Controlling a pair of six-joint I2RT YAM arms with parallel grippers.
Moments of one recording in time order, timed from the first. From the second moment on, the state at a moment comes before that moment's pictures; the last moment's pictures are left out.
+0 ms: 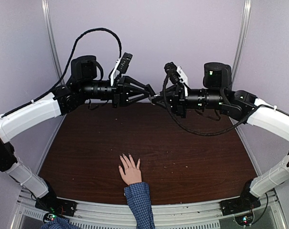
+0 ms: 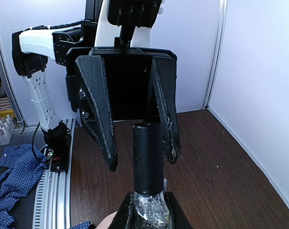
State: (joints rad) left arm -0.78 1.49 1.44 -0.02 0.81 -0.03; right arm 0.85 1.35 1.36 -0.19 -0.44 -0.11
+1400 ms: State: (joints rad) left arm -0.72 1.58 1.39 -0.01 0.54 -0.02; right arm 0.81 1.29 1.14 -0.15 -0.35 -0.08
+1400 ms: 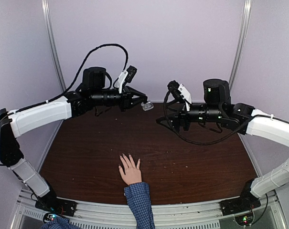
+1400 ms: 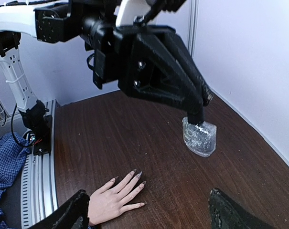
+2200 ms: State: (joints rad) left arm -0.67 1.94 1.20 0.24 0.33 -0.02; right arm 0.81 1.24 1.08 -0.14 -0.29 -0.06
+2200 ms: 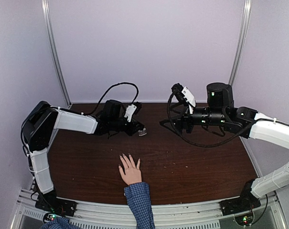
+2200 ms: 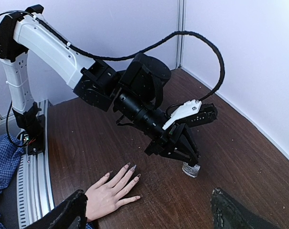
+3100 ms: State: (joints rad) left arm -0.67 2.06 1.16 0.35 0.26 -0.04; right arm 0.81 1.25 1.08 -0.14 -0.30 -0.05
